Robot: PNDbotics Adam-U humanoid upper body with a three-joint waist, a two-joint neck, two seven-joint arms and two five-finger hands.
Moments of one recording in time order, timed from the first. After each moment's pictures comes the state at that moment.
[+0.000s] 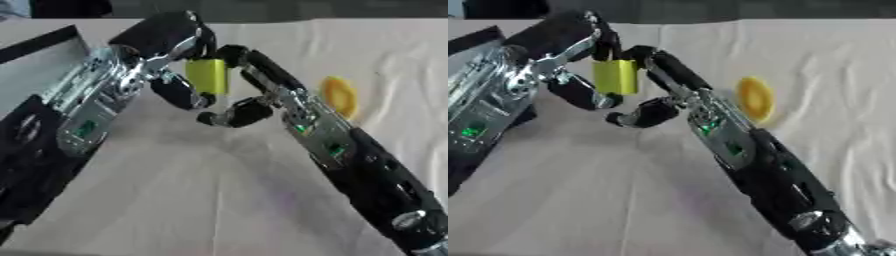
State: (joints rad) left arm -0.94 0.35 -0.58 -1.60 -0.81 0.25 -0.40; right arm -0.69 -0.26 0.44 -1.53 0.49 0.00 0.13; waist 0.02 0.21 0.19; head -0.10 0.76
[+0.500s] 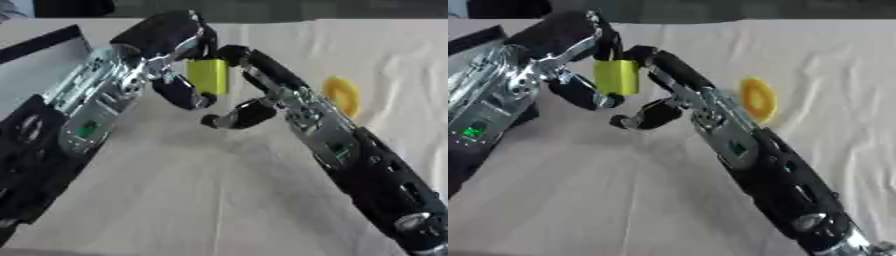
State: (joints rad) left arm -0.92 0.35 -0.57 -1.62 -0.82 0.25 -0.42; right arm -0.68 -0.26 0.43 -1.54 0.52 0.00 0.14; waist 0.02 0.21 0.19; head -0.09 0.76
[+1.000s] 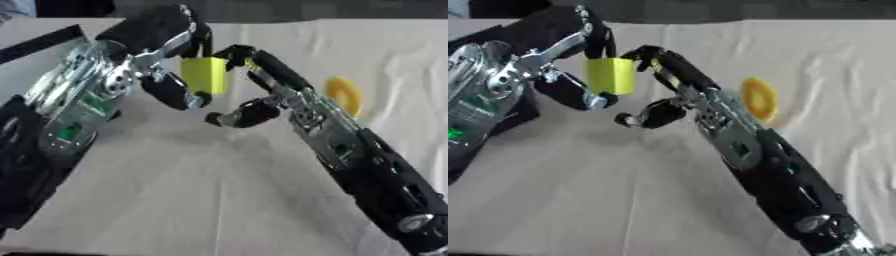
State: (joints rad) left arm -0.89 0.41 -0.54 -1.73 -0.78 0.28 -0.48; right arm -0.68 -0.28 0.43 -1.53 0.52 0.03 0.11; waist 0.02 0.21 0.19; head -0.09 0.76
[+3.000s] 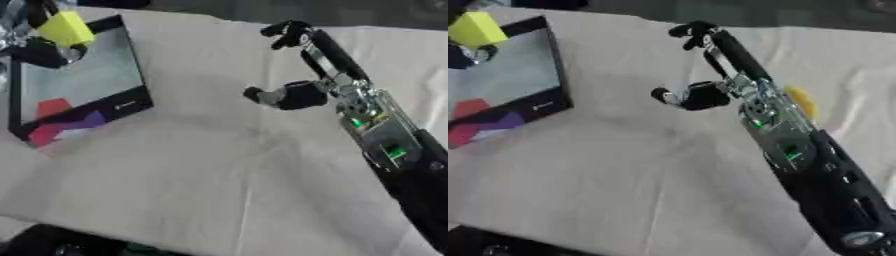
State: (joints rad) left arm -0.63 0.72 -0.17 -1.53 -0.62 0.46 -0.12; right arm -0.69 -0.32 0.39 -1.63 0.45 0.09 0.05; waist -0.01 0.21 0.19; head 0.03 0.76
